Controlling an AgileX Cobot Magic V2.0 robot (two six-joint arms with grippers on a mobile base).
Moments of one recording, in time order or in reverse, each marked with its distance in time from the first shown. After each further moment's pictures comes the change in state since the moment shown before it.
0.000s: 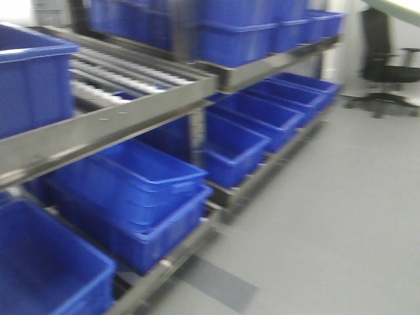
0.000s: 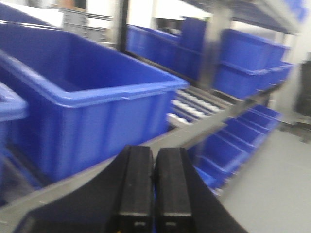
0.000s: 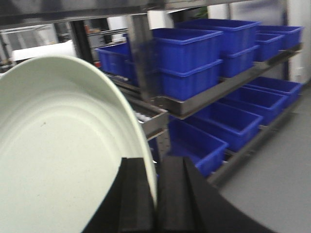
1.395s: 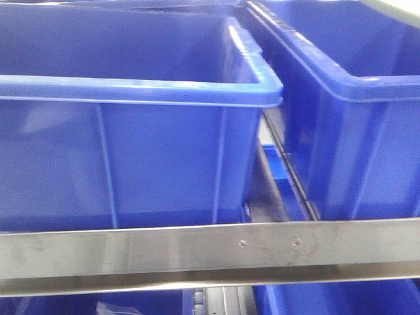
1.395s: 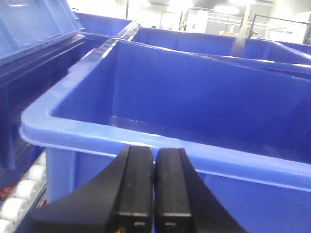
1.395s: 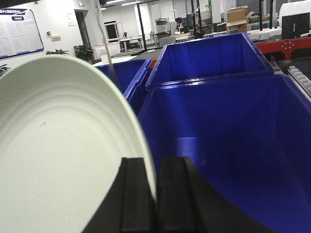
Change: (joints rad) left arm 0.000 0.000 0.000 0.000 0.000 0.000; right arm 0.000 0.000 0.000 0.000 0.001 0.000
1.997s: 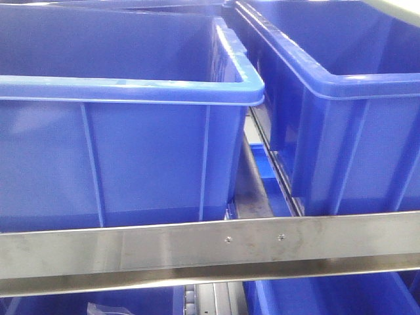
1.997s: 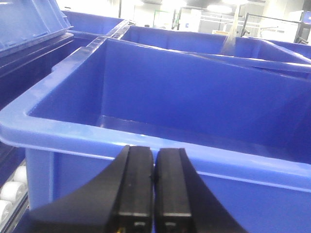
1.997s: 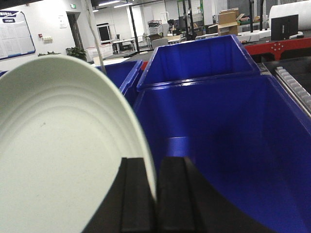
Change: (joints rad) left arm 0.000 0.000 0.000 0.000 0.000 0.000; right arm 0.000 0.000 0.000 0.000 -0.004 0.000
